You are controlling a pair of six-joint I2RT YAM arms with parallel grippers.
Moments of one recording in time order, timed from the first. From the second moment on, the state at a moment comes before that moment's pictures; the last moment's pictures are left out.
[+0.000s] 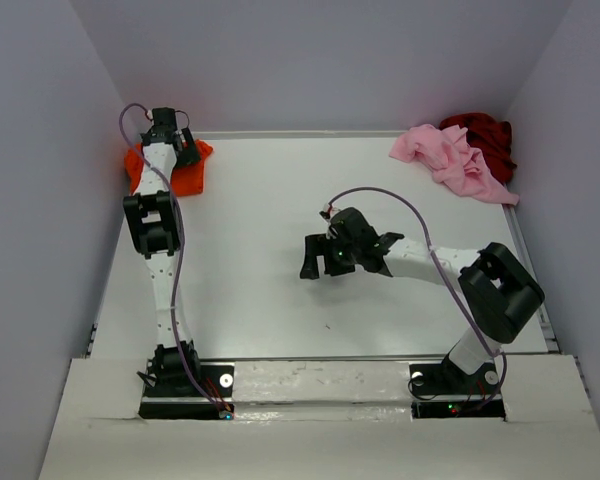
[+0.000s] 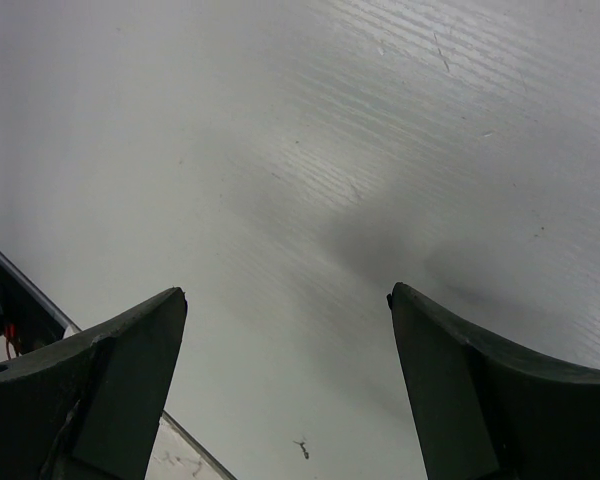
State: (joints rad) left arm 0.13 2.59 2.40 -0.69 -0.15 -0.25; right arm 0.75 1.65 0.95 -0.11 -0.24 0.56
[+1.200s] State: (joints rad) left arm 0.17 2.70 2.56 -0.58 -0.01 -0.25; right arm 0.75 1.68 0.98 -0.16 -0.24 0.55
